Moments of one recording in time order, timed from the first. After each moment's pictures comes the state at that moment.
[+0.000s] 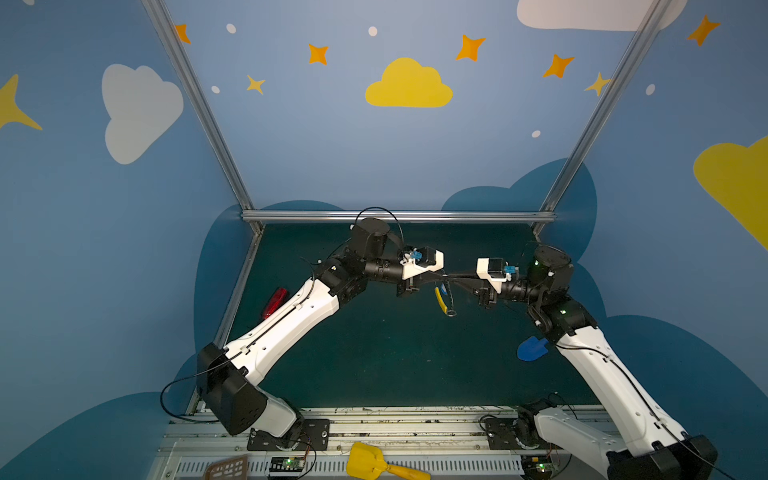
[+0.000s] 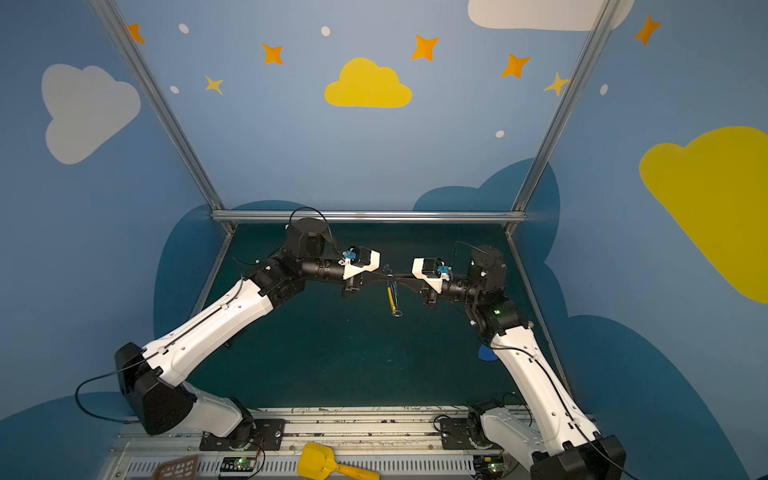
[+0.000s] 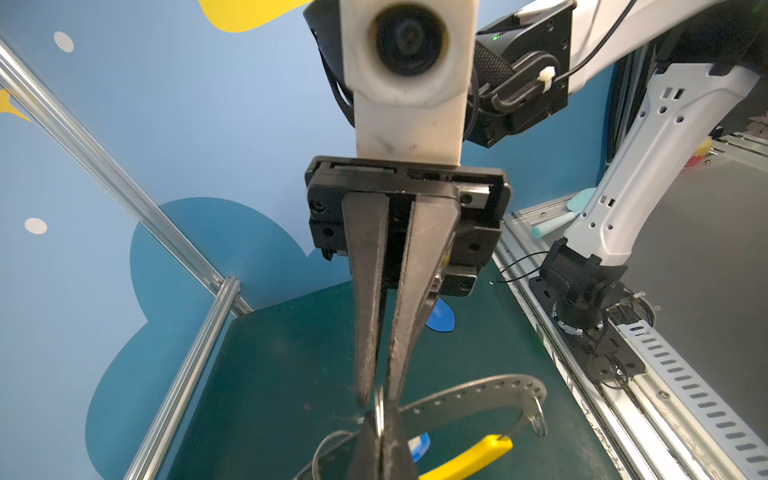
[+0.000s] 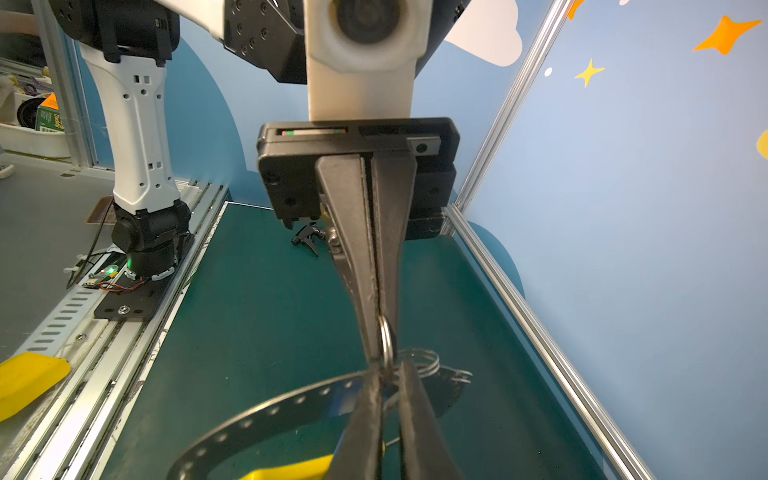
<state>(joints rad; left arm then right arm) -0.68 1.49 1.47 -0.31 0.82 0.59 0.33 1.04 0.99 -0.10 -1.06 -0.48</state>
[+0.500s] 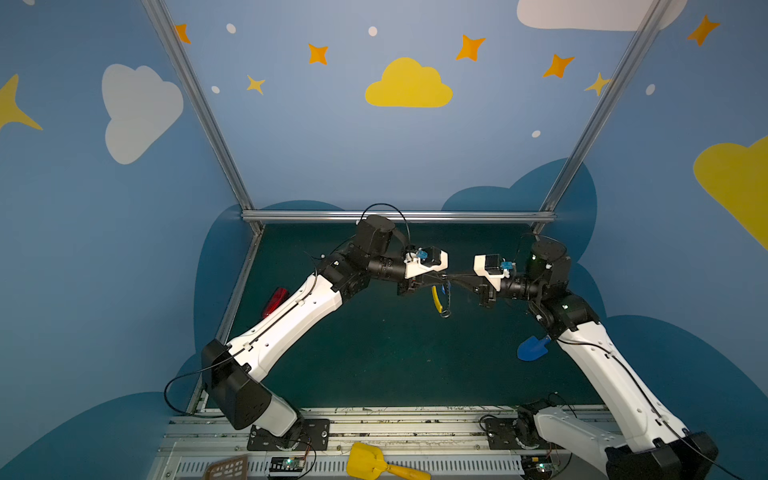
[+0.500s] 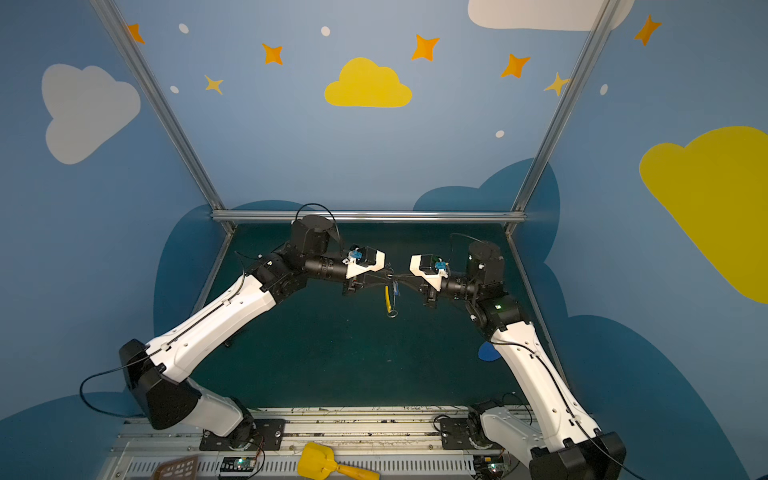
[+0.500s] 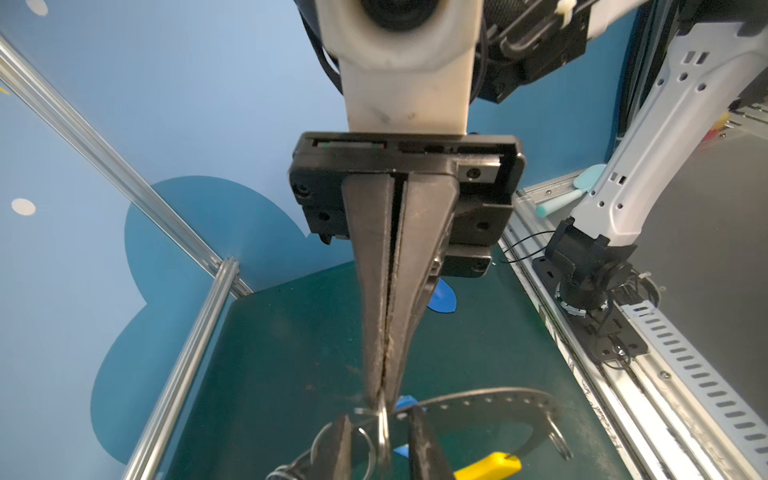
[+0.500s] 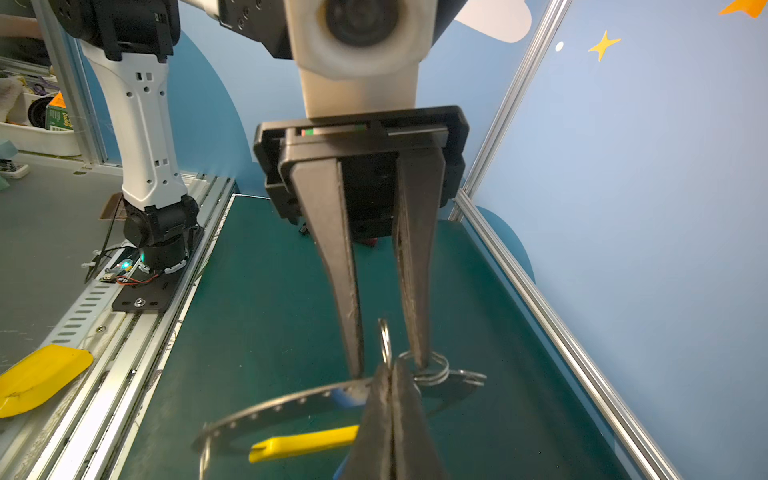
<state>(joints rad) -0.69 1.53 1.58 -0.48 0.74 0.69 0.34 1.07 1.07 -0.28 -1.02 -0.54</state>
